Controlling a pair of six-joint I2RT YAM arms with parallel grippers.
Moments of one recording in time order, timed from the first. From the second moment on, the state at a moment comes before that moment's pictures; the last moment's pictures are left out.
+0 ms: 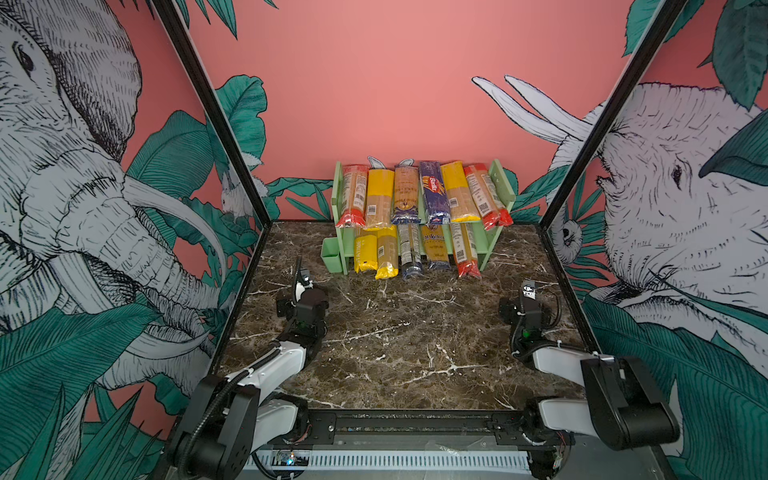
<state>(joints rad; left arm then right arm) -0.27 1.20 0.37 0.43 -0.71 0.00 0.12 1.35 0.28 0.60 0.53 0.00</state>
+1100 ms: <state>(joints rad) -0.10 1.53 0.46 0.67 -0.34 0.10 0.05 1.55 0.36 0.82 0.30 -0.04</state>
